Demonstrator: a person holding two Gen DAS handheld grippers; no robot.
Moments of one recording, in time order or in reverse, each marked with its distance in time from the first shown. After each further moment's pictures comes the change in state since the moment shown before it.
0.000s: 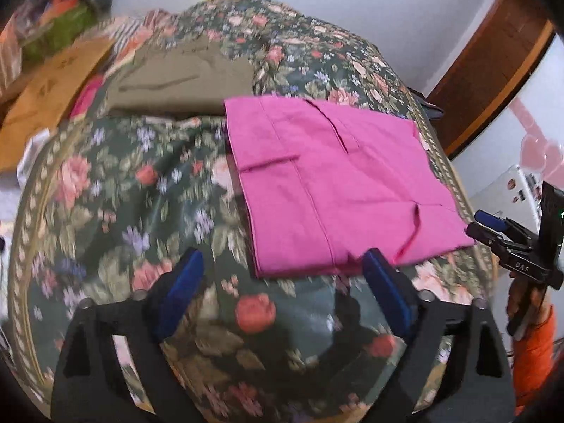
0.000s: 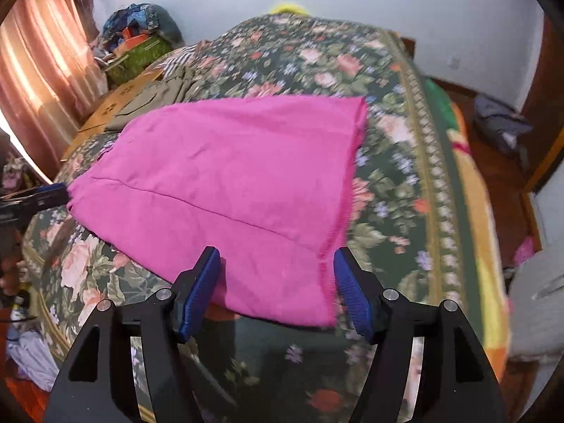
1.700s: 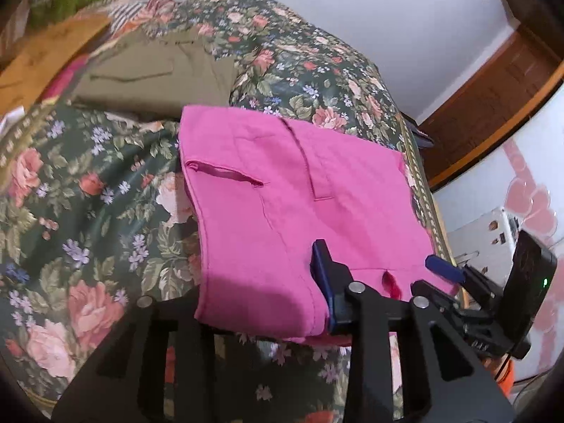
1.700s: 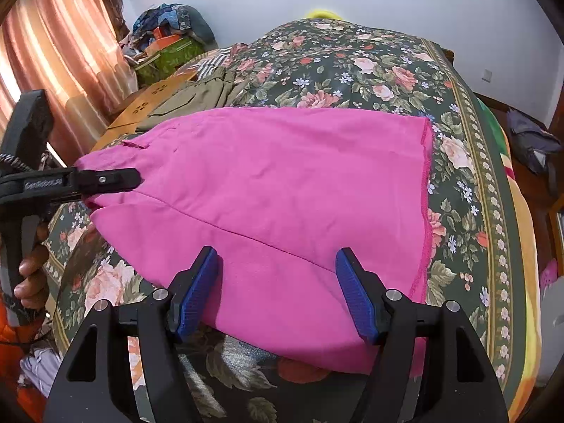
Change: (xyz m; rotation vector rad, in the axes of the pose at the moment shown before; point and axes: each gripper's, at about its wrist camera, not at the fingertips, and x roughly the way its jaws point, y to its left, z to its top) left arm 0.030 -0.019 0.031 -0.116 -0.040 -0.080; right arm 0.028 0.041 0.017 -0.047 -0.014 0.133
